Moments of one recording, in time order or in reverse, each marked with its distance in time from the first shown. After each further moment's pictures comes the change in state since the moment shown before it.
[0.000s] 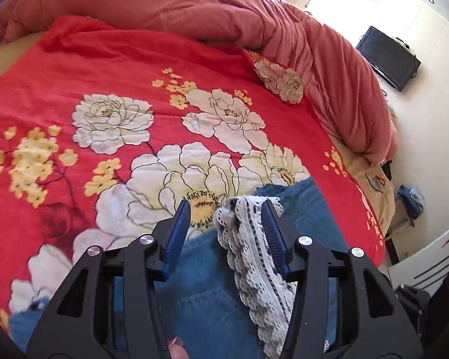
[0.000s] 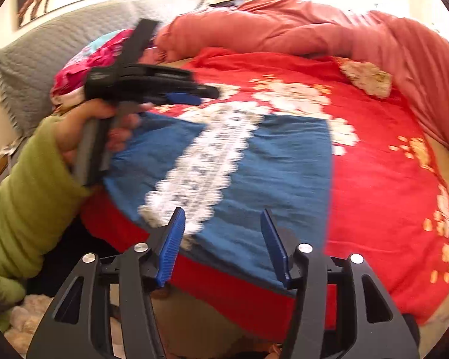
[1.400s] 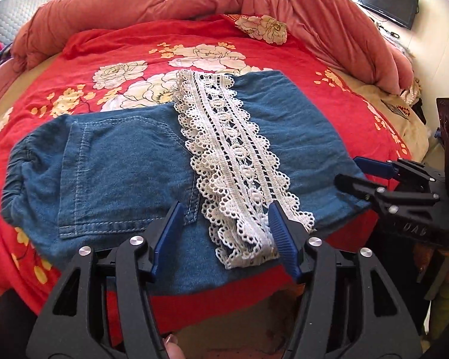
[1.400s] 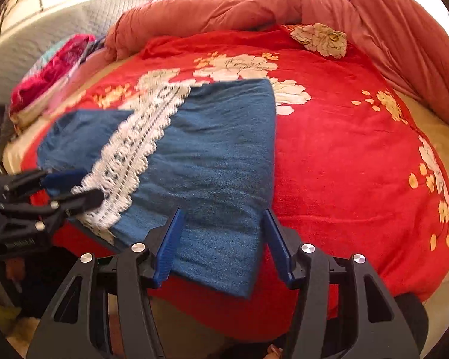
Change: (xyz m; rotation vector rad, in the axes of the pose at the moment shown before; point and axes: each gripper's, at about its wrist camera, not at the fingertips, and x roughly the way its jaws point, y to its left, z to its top) left arm -0.034 -0.089 -0.137 0.191 0.058 0.261; right arm 0.027 -0.047 -0.018 0.169 0.048 -0.108
